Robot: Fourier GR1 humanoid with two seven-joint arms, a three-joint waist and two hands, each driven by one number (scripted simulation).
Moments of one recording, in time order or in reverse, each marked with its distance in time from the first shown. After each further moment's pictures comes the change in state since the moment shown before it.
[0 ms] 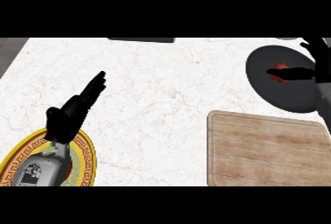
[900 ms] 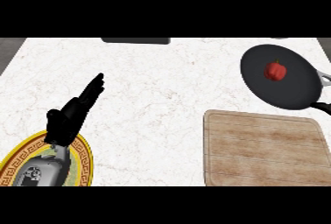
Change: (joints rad) left arm 0.021 -0.010 0.006 -0.010 -0.018 0.012 0.007; right arm 0.222 -0.159 -0.130 0.035 -0.153 0.456 -0.339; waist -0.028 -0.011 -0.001
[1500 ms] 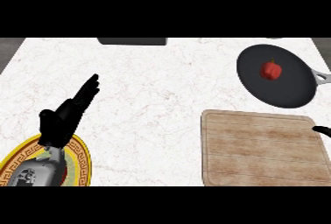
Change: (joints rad) left arm 0.018 0.006 0.027 -0.014 0.006 -0.011 0.012; right arm 0.161 0.015 0.016 -0.034 -0.020 0.015 -0.083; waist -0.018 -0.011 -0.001
